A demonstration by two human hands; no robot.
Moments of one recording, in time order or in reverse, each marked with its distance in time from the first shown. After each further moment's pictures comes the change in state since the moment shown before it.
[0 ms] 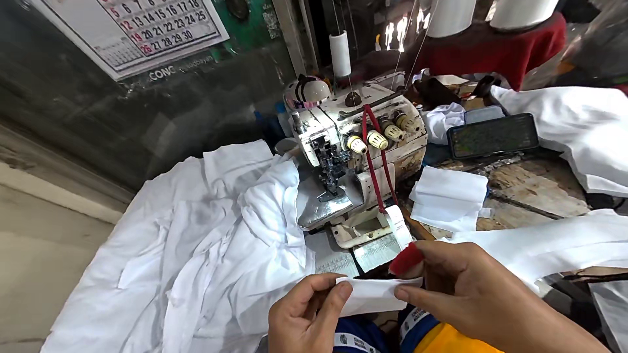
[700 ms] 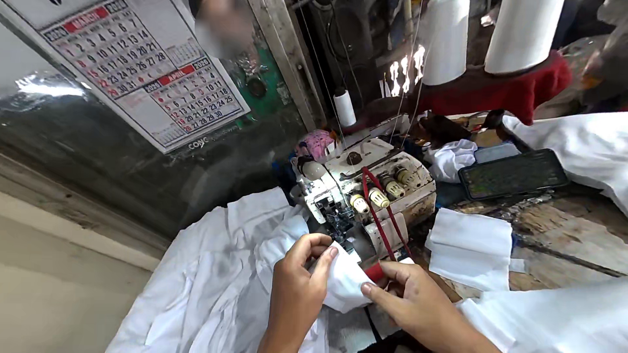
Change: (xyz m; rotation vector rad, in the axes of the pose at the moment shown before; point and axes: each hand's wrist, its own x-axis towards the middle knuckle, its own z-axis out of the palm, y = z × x) left_hand 0.144 -0.014 -0.009 0.583 -0.001 0.261; right_hand 0.085 0.039 0.032 0.259 0.121 0.130
